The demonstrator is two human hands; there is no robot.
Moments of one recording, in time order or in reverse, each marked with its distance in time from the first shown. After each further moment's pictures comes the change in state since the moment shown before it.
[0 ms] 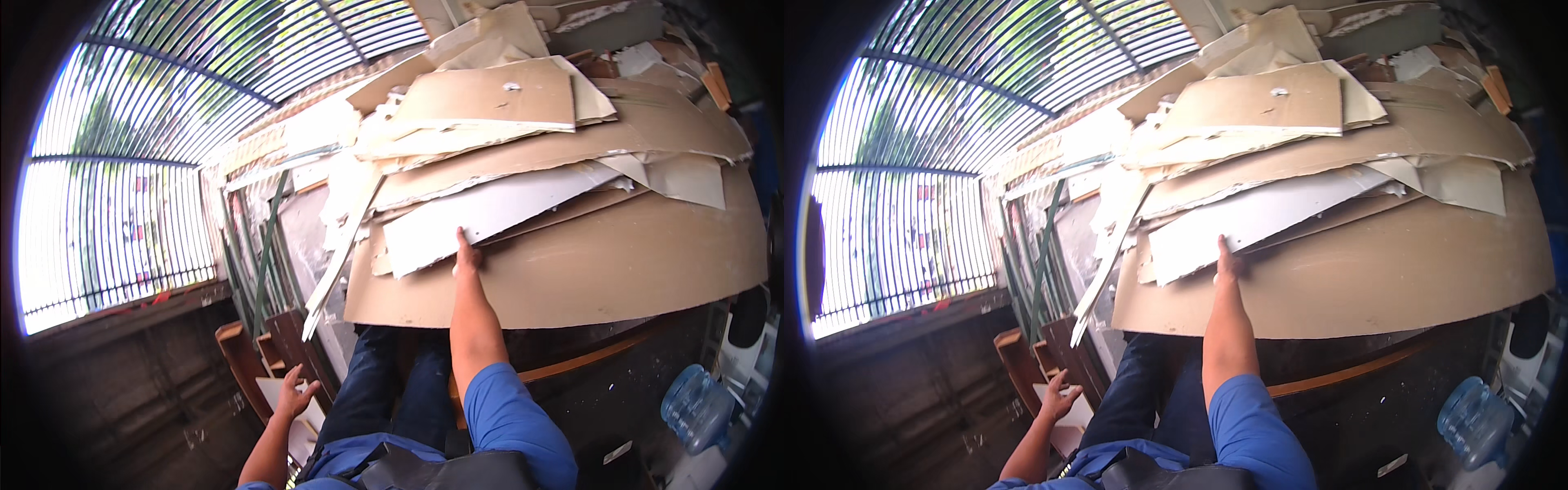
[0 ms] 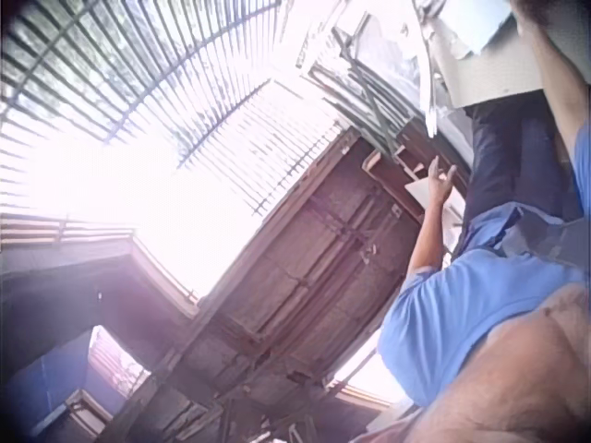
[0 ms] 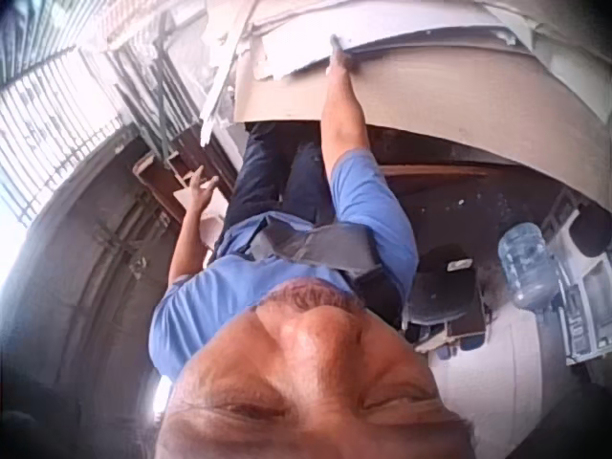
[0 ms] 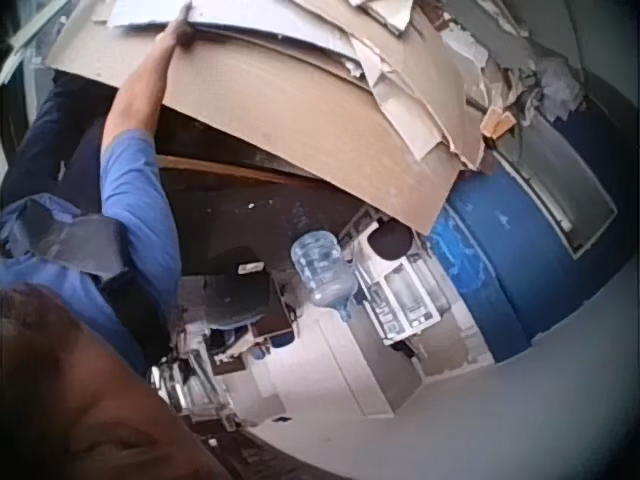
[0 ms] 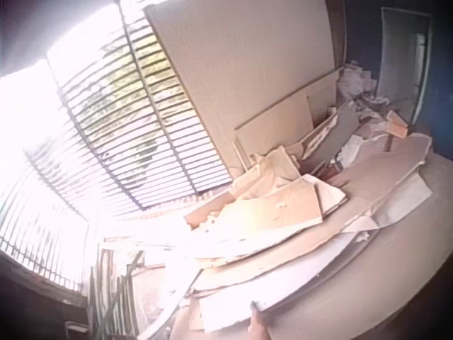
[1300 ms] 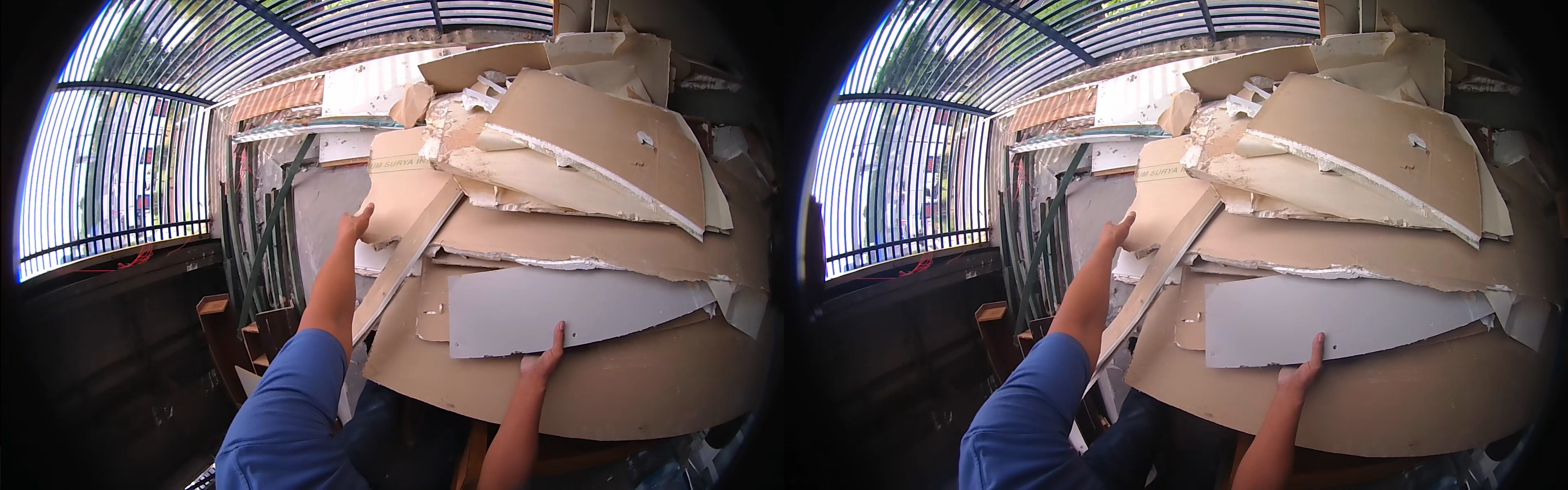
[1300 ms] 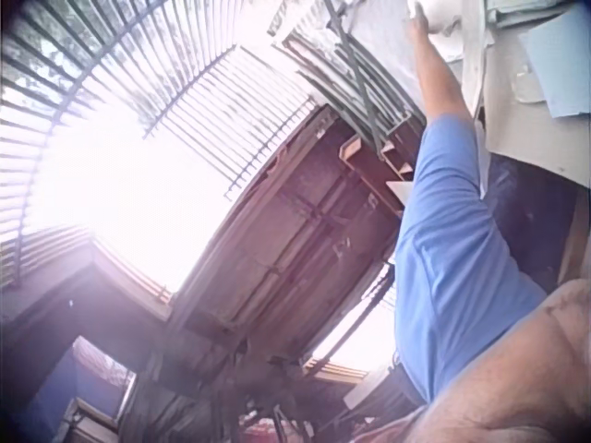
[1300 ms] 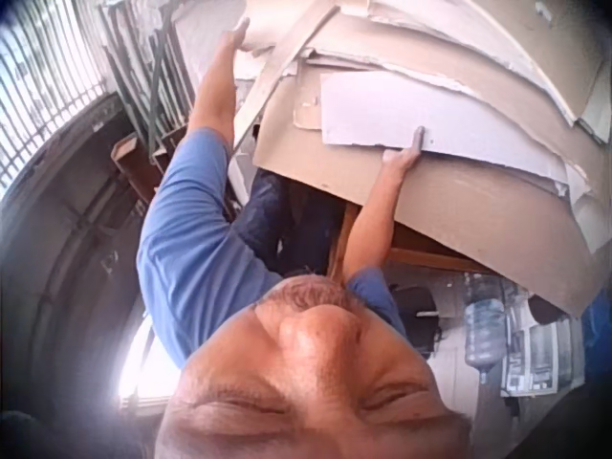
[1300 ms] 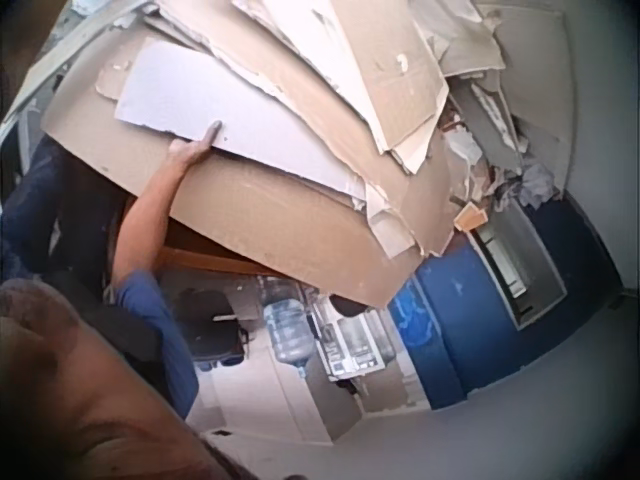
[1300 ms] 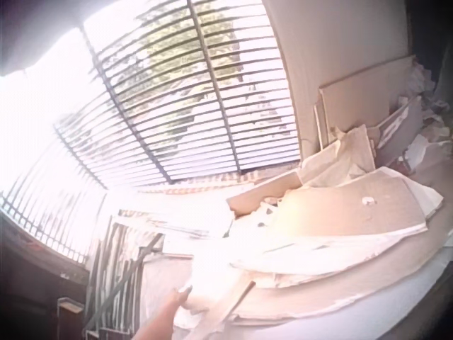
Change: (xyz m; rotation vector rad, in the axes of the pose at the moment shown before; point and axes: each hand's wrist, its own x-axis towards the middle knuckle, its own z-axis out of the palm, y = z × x) left_hand 0.620 0.092 0.042 -0.139 0.346 -0.387; right_hand -0.017 0.012 0.027 0.316 -0.113 -0.092
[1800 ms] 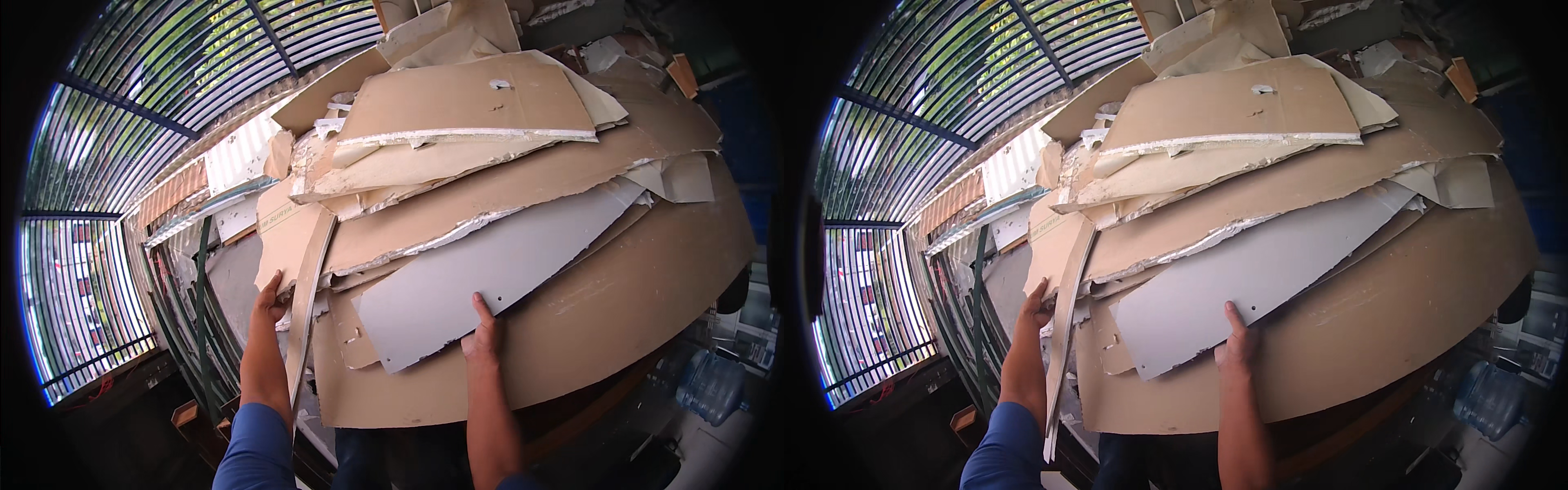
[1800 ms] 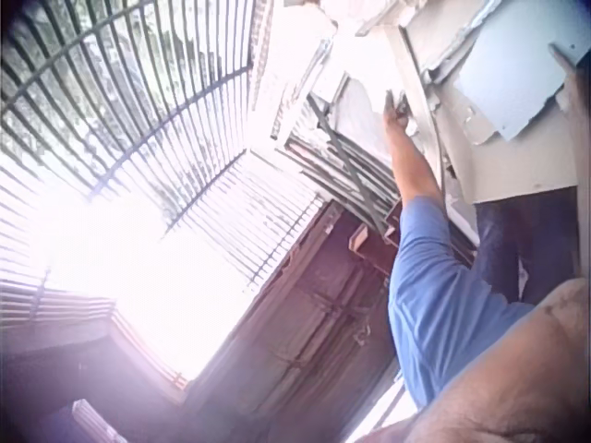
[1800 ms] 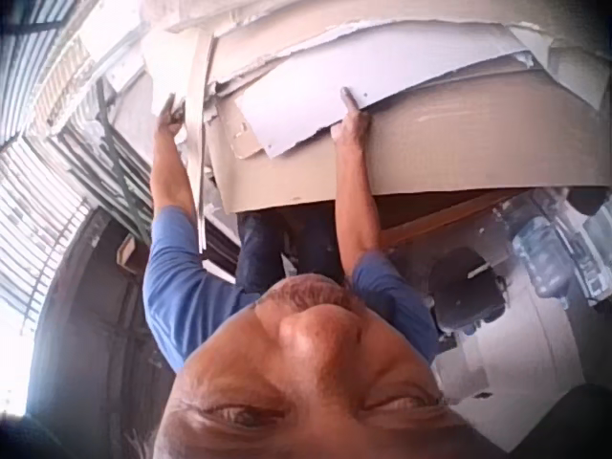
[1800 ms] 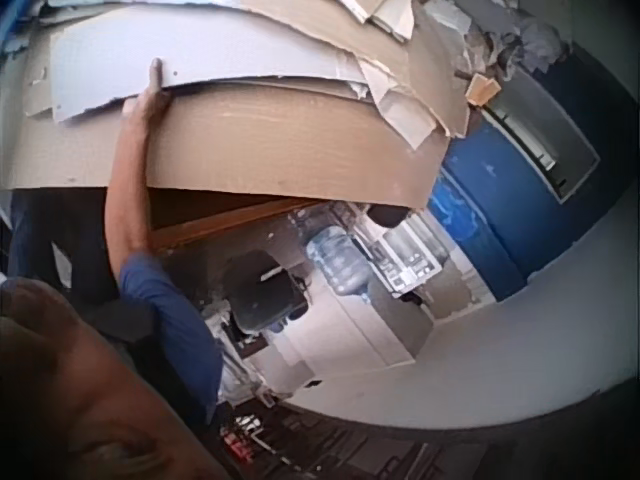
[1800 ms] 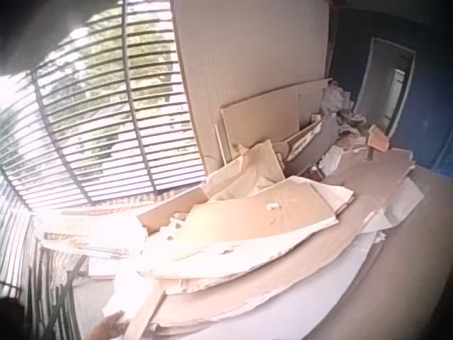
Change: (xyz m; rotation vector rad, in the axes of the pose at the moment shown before) left_hand -0.014 -0.025 0.053 -1.060 -0.865 -0.208; right_hand 0.020 0.003 -0.025 0.116 0.079 -0.095
